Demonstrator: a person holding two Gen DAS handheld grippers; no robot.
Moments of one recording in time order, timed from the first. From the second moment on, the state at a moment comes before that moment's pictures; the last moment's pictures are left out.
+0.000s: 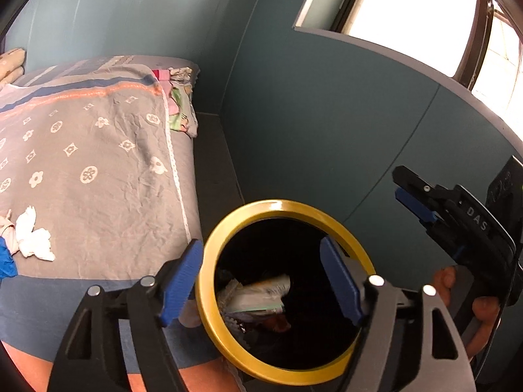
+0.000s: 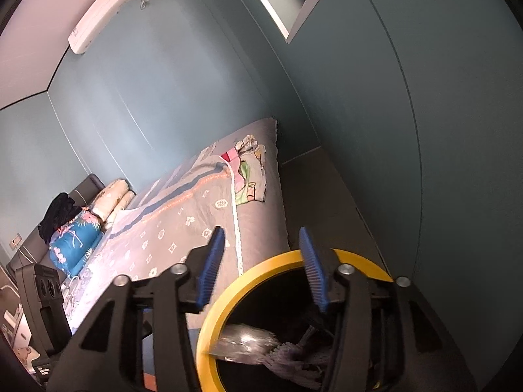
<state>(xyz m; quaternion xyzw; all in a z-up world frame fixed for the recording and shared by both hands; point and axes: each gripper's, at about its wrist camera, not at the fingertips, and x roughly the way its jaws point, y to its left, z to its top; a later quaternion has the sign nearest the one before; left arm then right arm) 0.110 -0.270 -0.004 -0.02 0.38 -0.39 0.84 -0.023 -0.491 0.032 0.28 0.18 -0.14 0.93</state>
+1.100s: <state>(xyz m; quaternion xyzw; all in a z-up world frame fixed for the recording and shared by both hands) 0.175 -0.052 0.038 -0.07 0.30 -0.18 0.93 0.066 -0.366 0.081 0.20 0.18 0.01 0.96</state>
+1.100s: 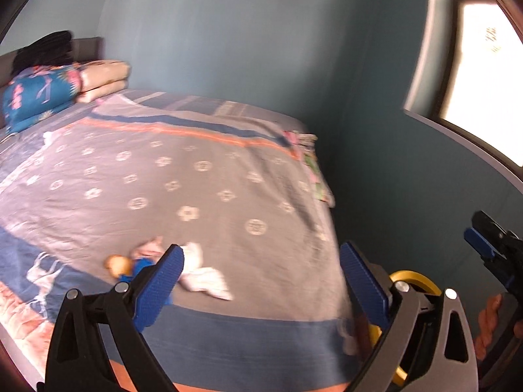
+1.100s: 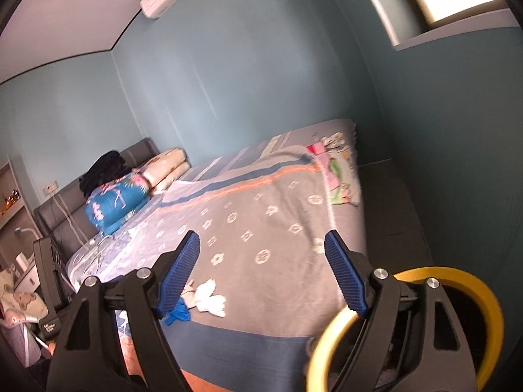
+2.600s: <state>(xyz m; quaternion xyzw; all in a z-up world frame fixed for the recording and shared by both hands) 0.335 0.113 -0.144 -0.13 0.44 -0.04 0.89 0.326 -0.142 -0.120 0.04 0.43 0.08 0.90</state>
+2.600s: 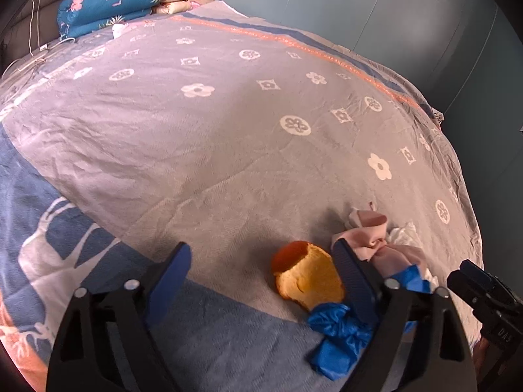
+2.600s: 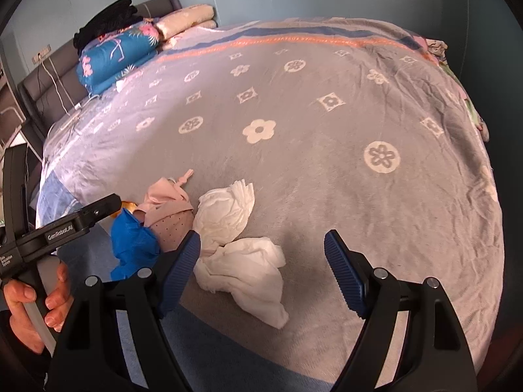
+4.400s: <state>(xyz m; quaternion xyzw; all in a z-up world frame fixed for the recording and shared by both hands) 0.286 0.137 -0.072 -0.15 0.37 -0.05 0.92 0.274 -0.127 -0.044 0.08 0.38 0.16 0.91</state>
